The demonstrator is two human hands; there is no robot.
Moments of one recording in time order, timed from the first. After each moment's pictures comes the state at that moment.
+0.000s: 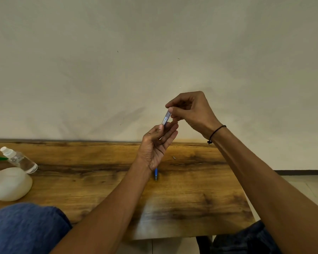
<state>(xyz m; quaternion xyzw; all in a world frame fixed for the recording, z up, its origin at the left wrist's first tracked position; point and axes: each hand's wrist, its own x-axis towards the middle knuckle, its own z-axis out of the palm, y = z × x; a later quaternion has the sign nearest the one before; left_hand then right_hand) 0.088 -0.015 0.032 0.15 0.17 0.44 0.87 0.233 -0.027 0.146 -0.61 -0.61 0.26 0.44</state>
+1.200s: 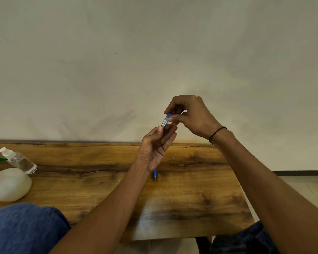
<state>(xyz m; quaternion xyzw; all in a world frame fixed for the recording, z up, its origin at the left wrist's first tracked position) 0.088 -0.017 0.029 0.15 0.16 0.43 0.87 0.238 -0.029 0.150 -0.61 -0.71 0.19 0.32</state>
